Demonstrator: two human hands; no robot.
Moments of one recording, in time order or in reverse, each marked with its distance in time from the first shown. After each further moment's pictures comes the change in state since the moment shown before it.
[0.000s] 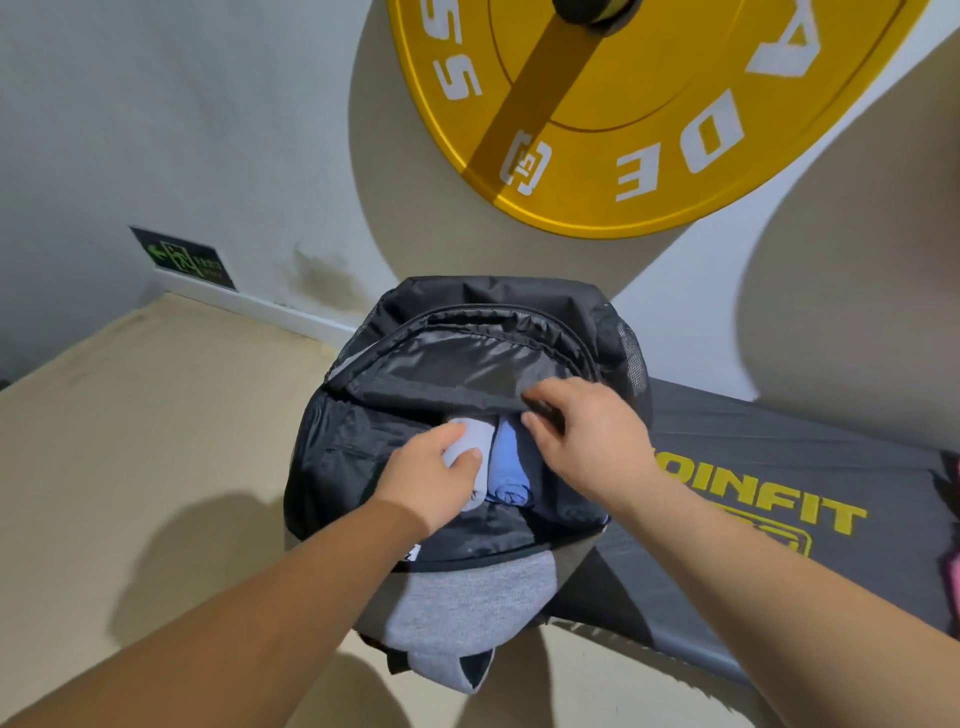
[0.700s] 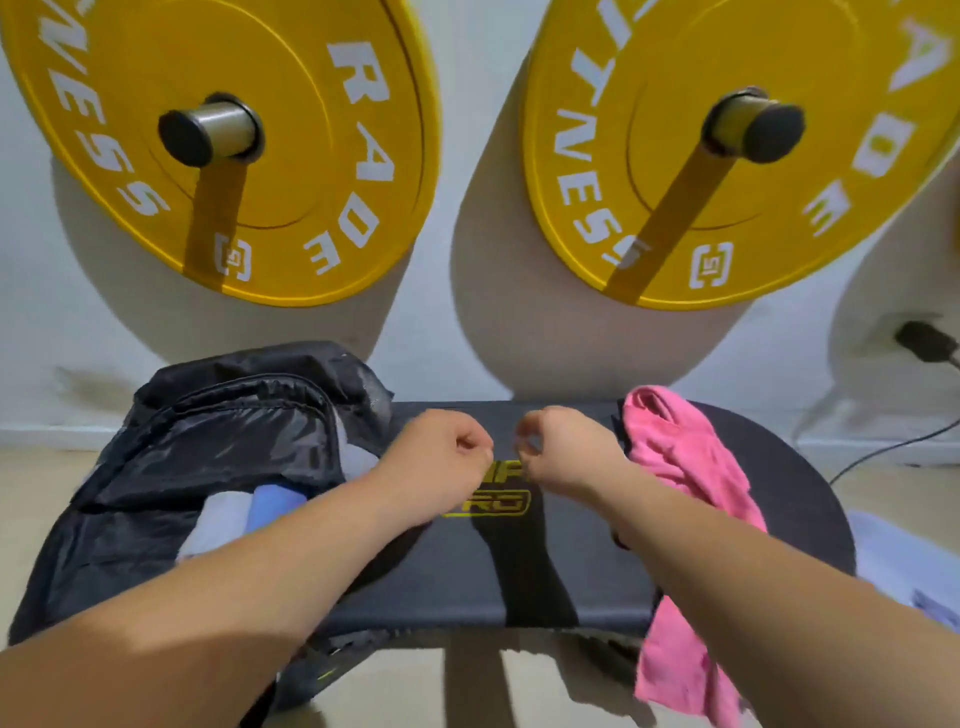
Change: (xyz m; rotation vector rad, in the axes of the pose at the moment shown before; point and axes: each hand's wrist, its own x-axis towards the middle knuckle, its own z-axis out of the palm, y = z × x) left_hand -0.098 0.229 0.123 0.121 -0.224 0.459; right_hand -0.122 0.151 -0.169 -0.112 -0.168 0.461
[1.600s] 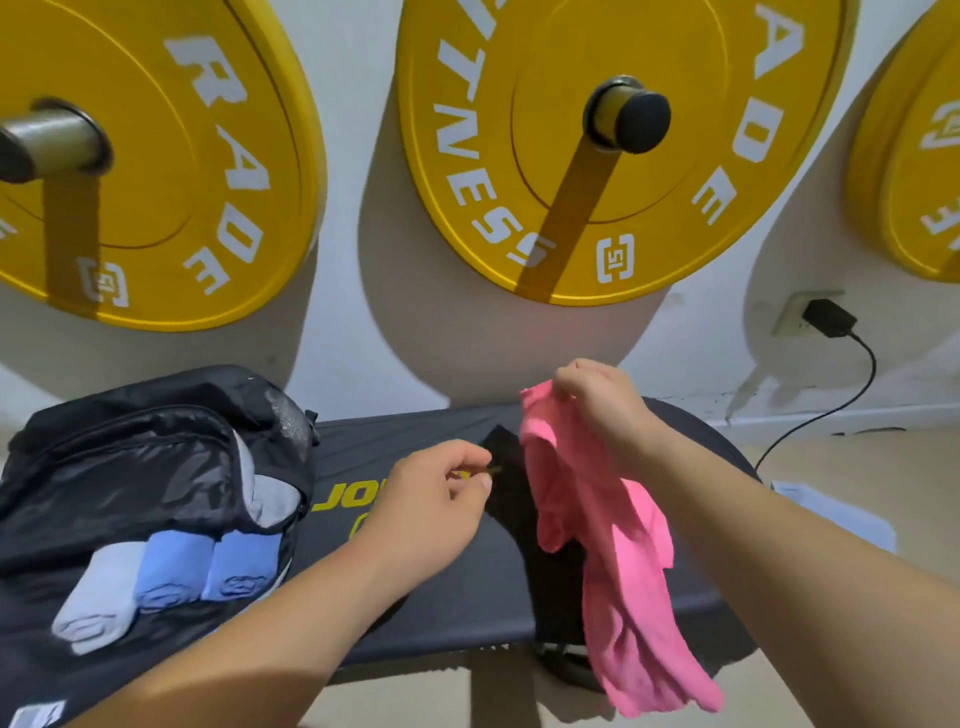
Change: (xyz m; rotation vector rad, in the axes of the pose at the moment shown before) left_hand -0.003 0.042 0.086 -0.131 -0.006 0.101; right_hand -0.030 0.091 -0.075 1.052 0.245 0.411
